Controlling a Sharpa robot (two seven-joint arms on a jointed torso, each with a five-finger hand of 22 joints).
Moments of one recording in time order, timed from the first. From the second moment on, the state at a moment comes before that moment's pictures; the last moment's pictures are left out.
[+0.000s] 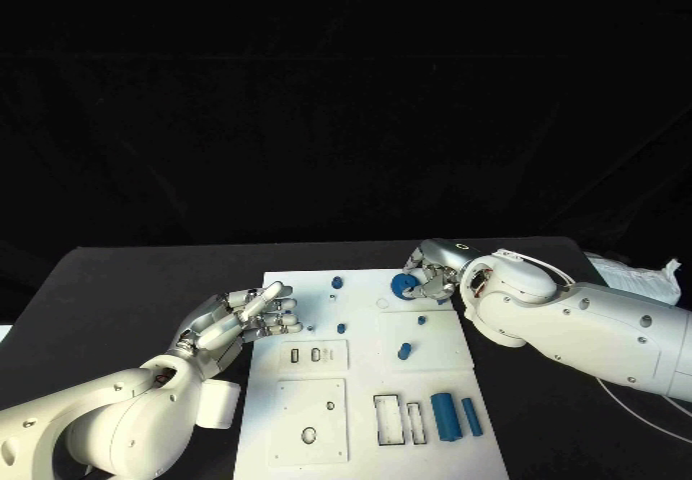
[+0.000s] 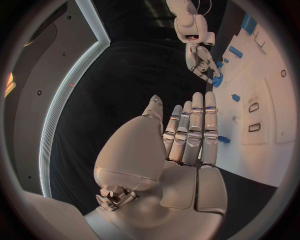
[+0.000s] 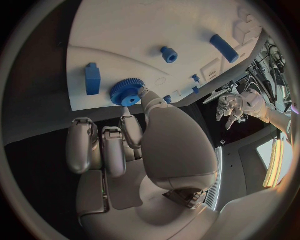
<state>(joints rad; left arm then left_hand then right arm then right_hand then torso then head) 1.11 -1.00 -0.01 1.84 0.09 -0.35 0.45 1.42 0.06 -0.07 0.19 0.05 0.97 0.21 0.10 0.07 1.07 0.16 0.09 0.07 1.16 0.10 0.19 0.17 0.17 0.97 0.21 0.37 0.15 1.22 -0.85 0.06 1.48 -1.56 -0.26 -0.35 1.38 -0.13 0.17 0.17 0.21 0.97 0.14 0.09 0.08 1.43 0.05 1.17 1.26 1.47 -0.02 1.52 1.31 0.08 1.37 0.09 1.44 1.26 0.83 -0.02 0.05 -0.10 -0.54</state>
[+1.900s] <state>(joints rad) 1.11 -0.99 -0.01 1.84 0.09 -0.35 0.44 1.43 0.06 -0.07 0.19 0.05 0.97 0.21 0.10 0.07 1.07 0.16 0.09 0.07 1.16 0.10 0.19 0.17 0.17 0.97 0.21 0.37 0.15 1.21 -0.76 0.06 1.64 -1.70 -0.41 -0.39 1.38 -0.08 0.25 0.17 0.32 1.06 0.13 0.12 0.02 1.45 0.02 1.22 1.31 1.47 -0.04 1.54 1.31 0.07 1.41 0.07 1.46 1.31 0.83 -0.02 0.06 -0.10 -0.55</state>
